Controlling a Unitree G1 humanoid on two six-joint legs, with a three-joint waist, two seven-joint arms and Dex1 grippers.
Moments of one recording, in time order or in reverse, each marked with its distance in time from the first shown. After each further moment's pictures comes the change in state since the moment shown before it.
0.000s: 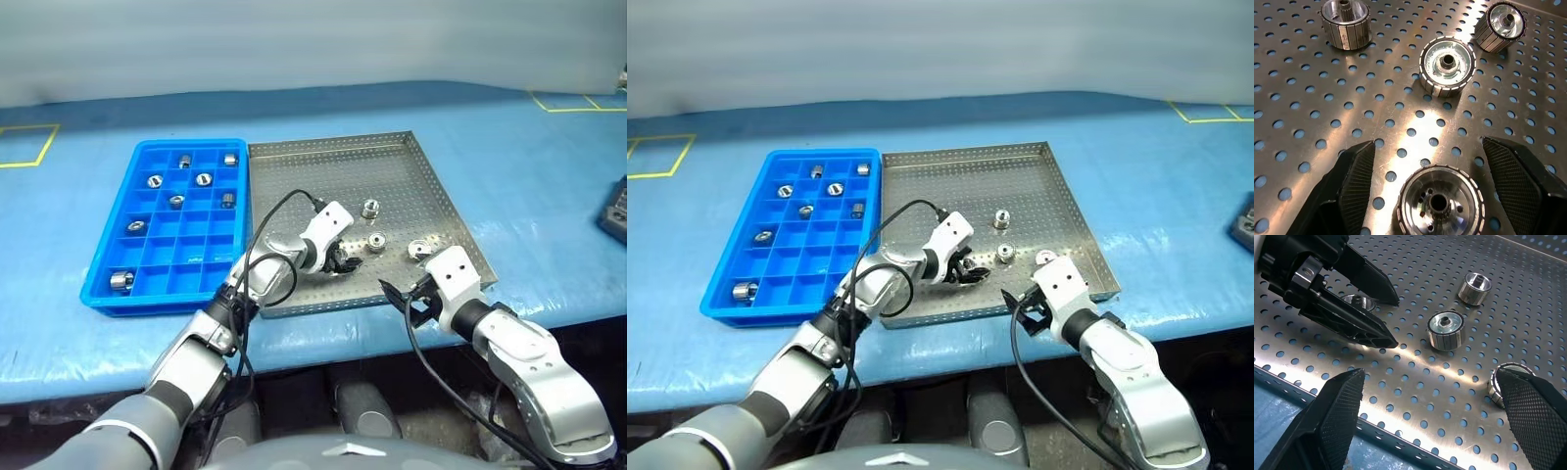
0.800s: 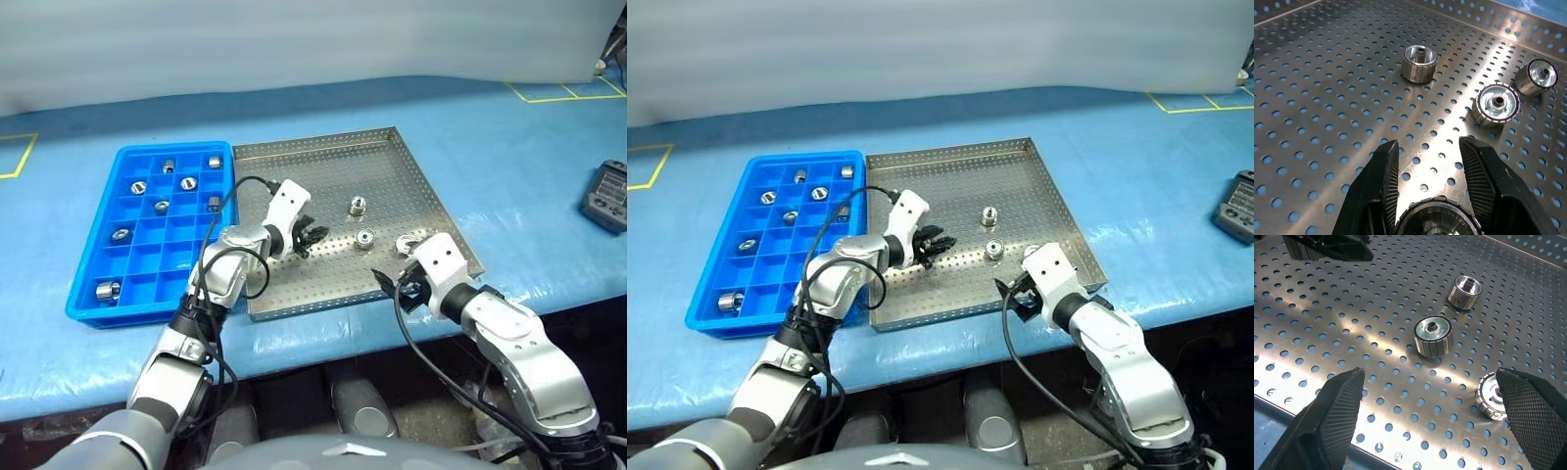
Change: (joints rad) left arm 0.113 0.088 0.258 -0.283 -0.063 0.079 0.063; right arm -0.127 -0.006 0.067 0.088 -0.042 0.008 0.023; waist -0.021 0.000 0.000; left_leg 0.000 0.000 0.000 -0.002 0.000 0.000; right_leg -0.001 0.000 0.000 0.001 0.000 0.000
